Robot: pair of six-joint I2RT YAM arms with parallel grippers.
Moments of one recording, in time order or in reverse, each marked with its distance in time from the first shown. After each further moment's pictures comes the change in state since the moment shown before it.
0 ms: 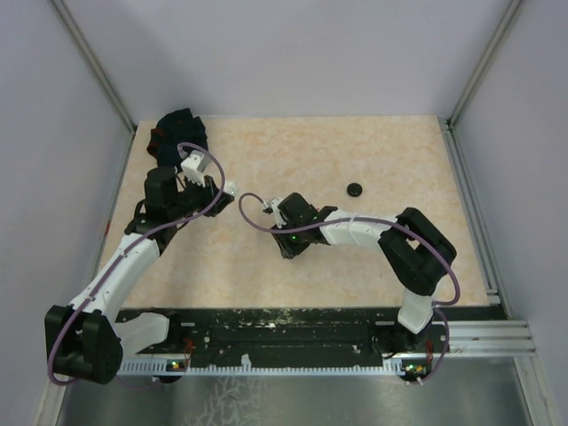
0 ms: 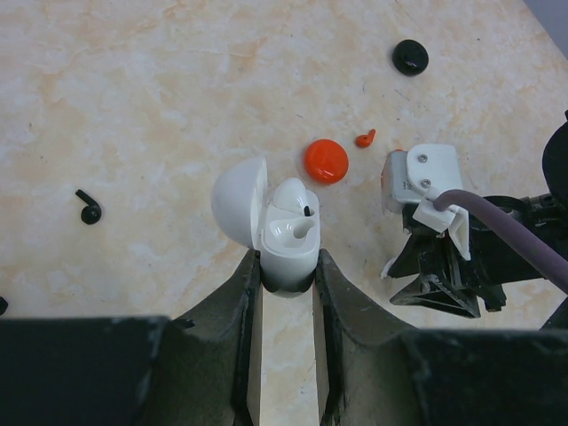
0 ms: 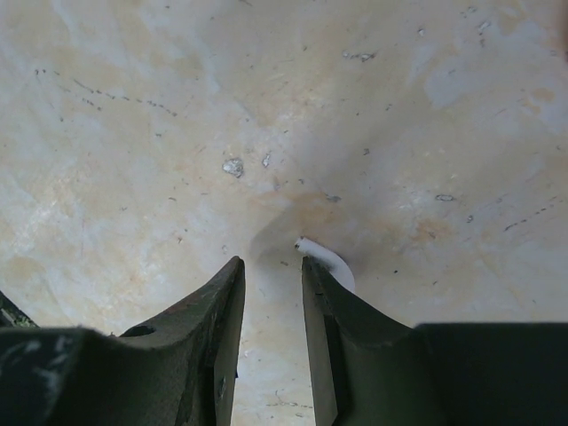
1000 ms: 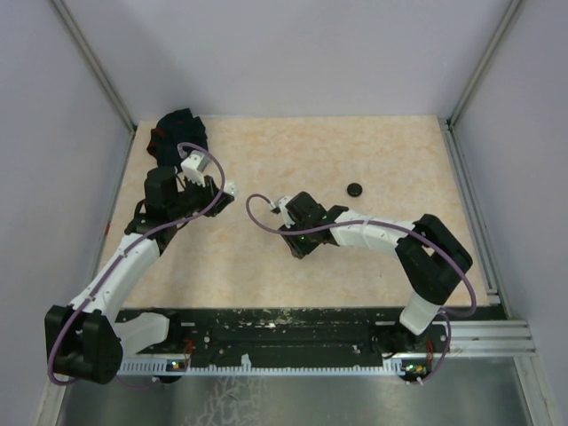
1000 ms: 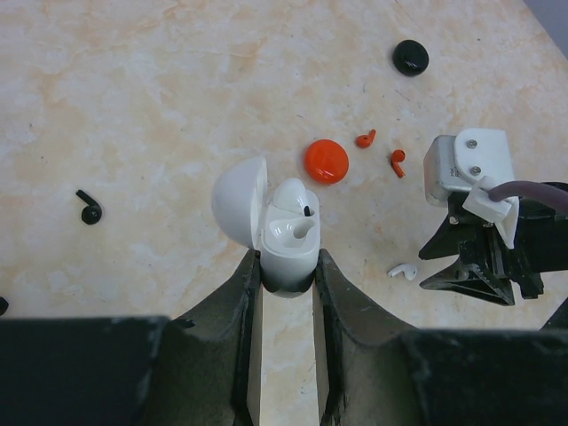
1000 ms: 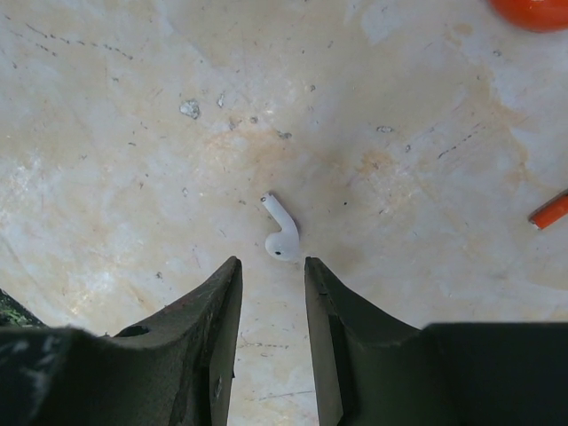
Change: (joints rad) left arm 0.000 0.000 0.000 0.000 0.000 0.000; right arm -0.018 -0.105 -0.027 -0.103 0.087 -0.055
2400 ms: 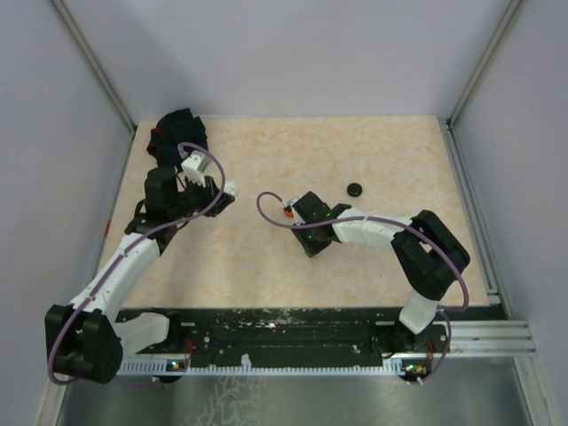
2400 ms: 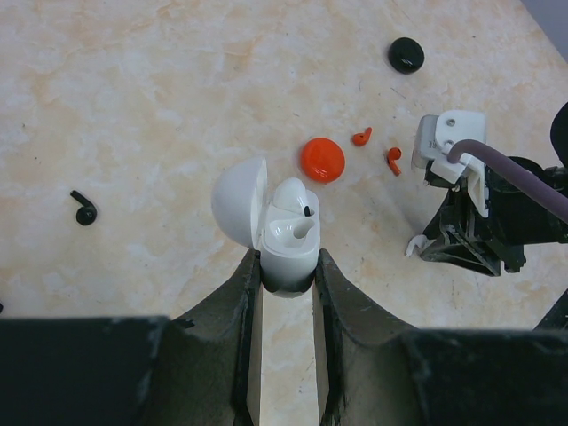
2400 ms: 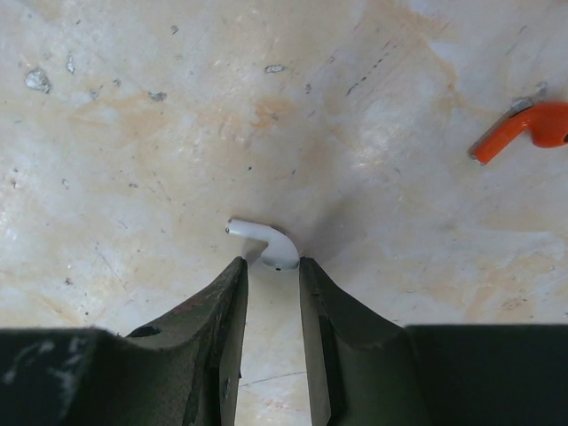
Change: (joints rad) left arm 0.000 0.003 0.000 0.001 0.010 0.000; right arm -0.056 0.037 -0.023 -0.050 0.105 0.036
